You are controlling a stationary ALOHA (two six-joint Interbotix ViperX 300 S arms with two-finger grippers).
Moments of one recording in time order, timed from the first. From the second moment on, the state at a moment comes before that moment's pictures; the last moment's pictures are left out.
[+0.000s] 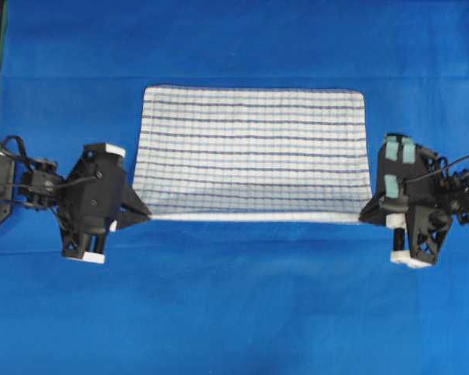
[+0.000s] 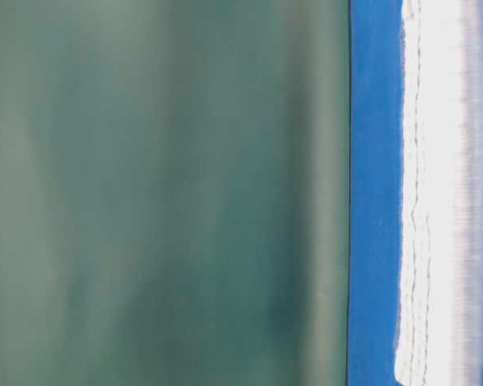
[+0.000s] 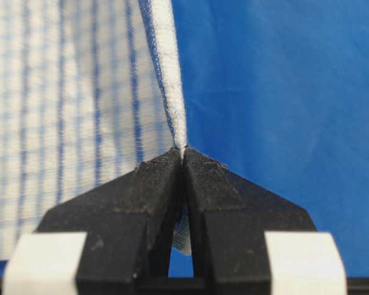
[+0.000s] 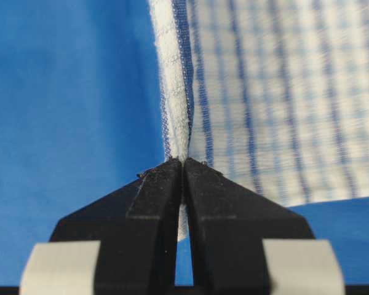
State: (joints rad) left arm -0.17 -0.29 1.05 -0.03 -0.07 0.02; right arm 0.22 -0.35 0.99 -0.25 0.32 0.64
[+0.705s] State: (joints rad) left arm -0.23 -0.15 1.04 -0.03 -0.14 0.01; right arm 0.26 -0.22 0.98 -0.25 0.26 0.69
